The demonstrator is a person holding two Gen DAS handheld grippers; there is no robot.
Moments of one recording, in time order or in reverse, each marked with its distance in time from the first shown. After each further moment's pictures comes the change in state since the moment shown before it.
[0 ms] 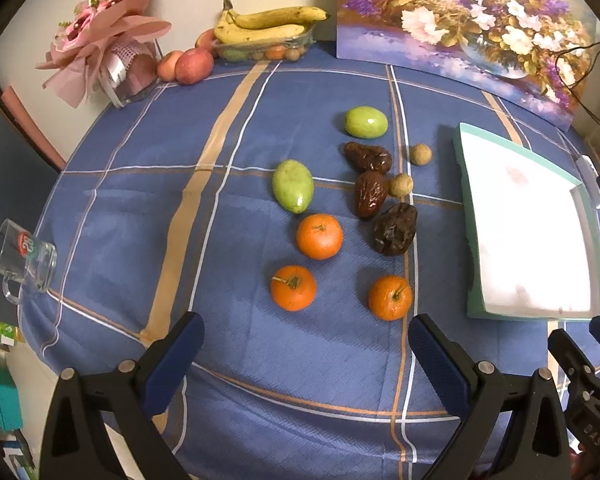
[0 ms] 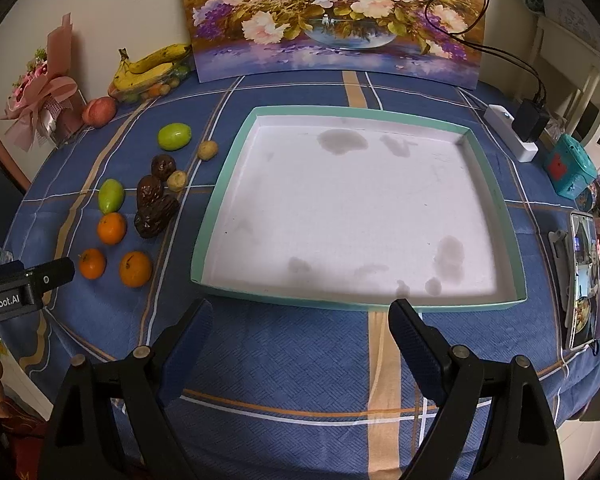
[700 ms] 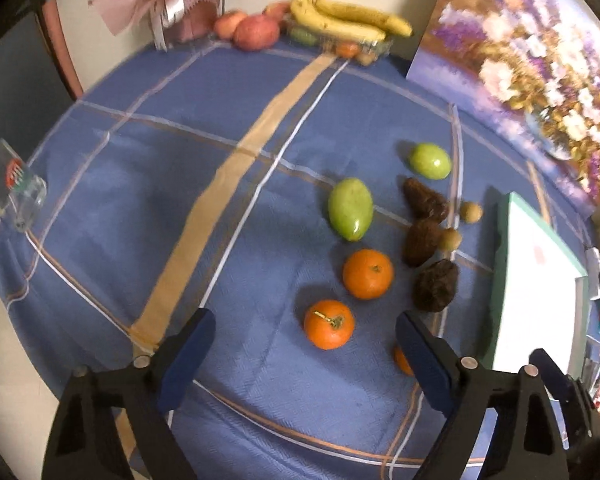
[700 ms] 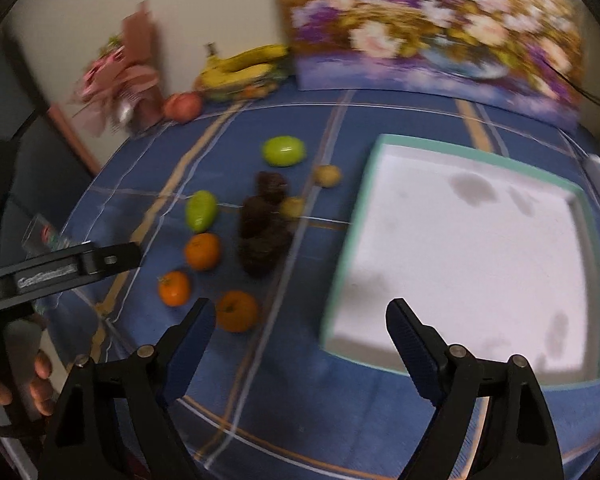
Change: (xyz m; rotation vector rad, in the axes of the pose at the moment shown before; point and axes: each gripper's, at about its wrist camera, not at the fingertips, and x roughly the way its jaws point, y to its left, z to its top) left arm 0.036 0.057 0.017 -0.287 0.045 -0.069; right arm 0.025 0.074 0.033 -0.163 -0.031 0.270
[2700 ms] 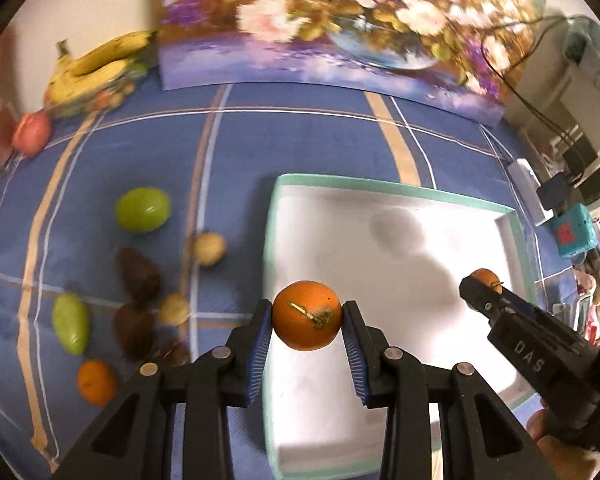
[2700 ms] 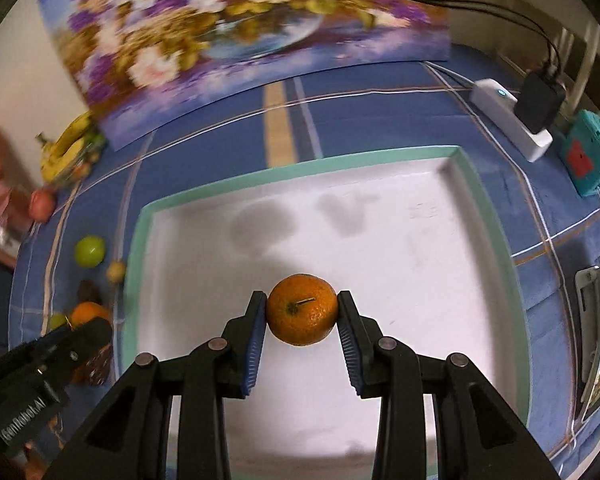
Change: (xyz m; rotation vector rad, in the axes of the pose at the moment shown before) left arm 0.043 -0.230 0.028 0.421 0.017 -0.190; right arm 0.010 -0.187 0.052 0.414 0.043 -0.255
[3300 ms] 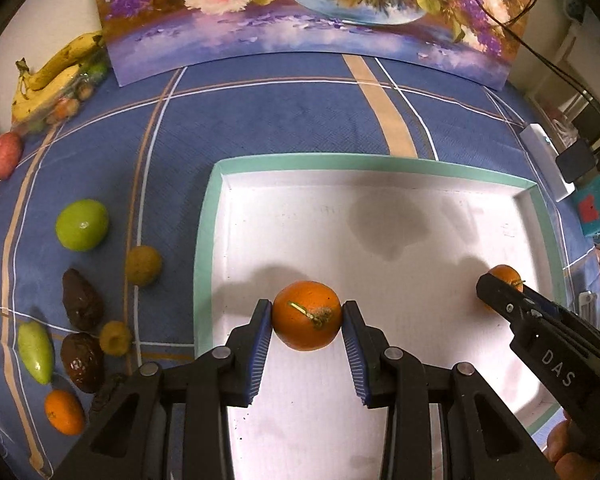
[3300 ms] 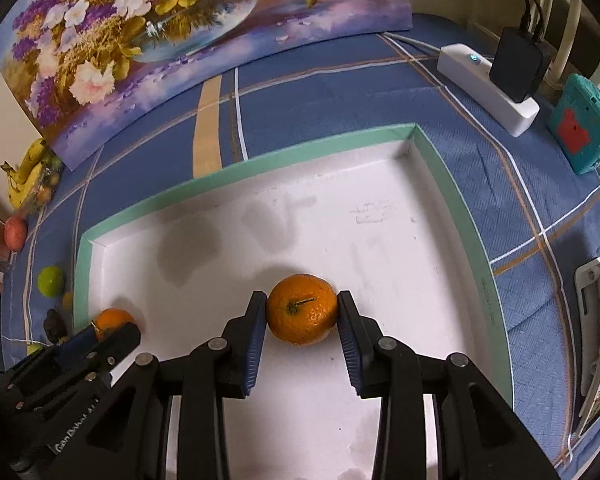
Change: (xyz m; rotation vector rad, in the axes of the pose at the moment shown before) left arm 0.047 -0.029 0.004 0.061 0.059 0.039; right arm 0.029 -0.041 0.011 0.071 0.053 -0.033
